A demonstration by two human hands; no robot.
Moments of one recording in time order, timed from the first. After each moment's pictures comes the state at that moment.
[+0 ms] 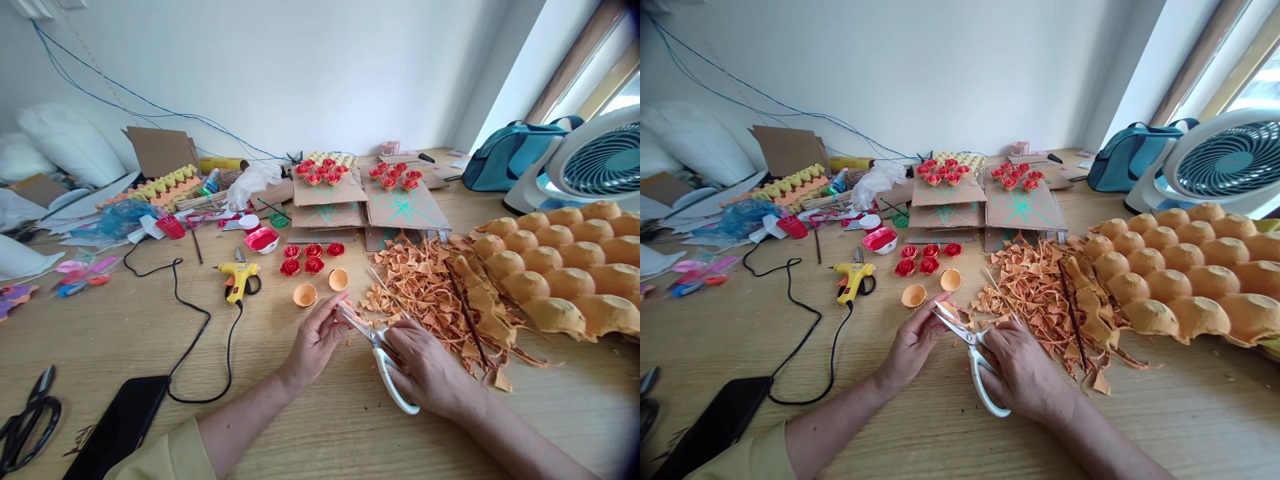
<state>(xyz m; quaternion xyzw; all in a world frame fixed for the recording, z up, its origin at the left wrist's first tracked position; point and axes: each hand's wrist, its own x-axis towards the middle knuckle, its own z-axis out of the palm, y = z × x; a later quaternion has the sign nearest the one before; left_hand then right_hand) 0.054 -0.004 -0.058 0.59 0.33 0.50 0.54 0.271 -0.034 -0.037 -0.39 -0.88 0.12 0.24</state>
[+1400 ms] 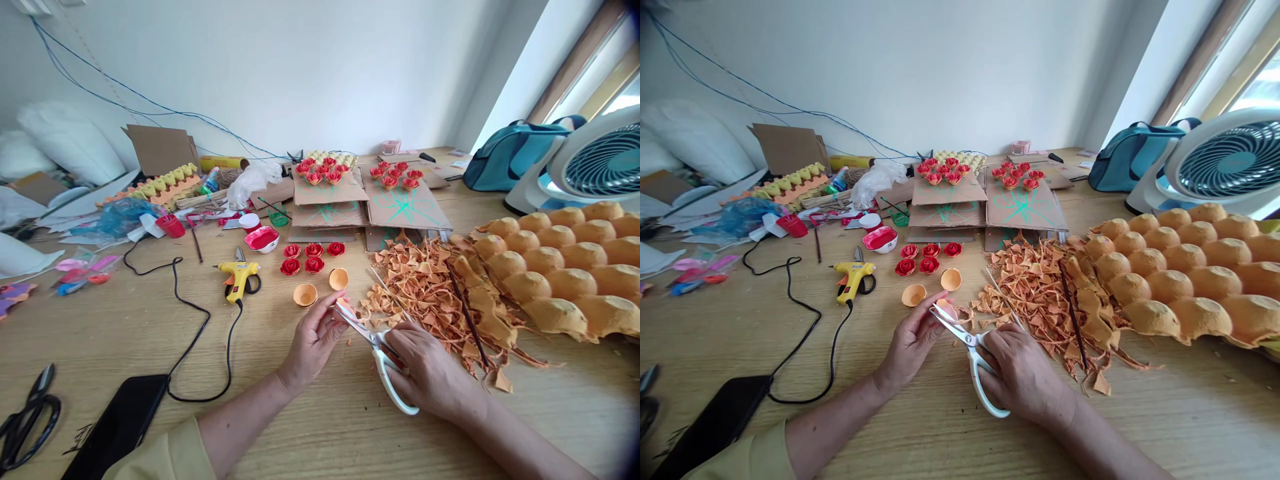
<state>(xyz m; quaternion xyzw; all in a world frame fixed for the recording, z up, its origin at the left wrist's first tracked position) 0.055 -0.006 -0.050 0.59 0.35 0.51 0.52 0.272 -0.036 -0.040 -0.40 -0.88 0.11 0.24</state>
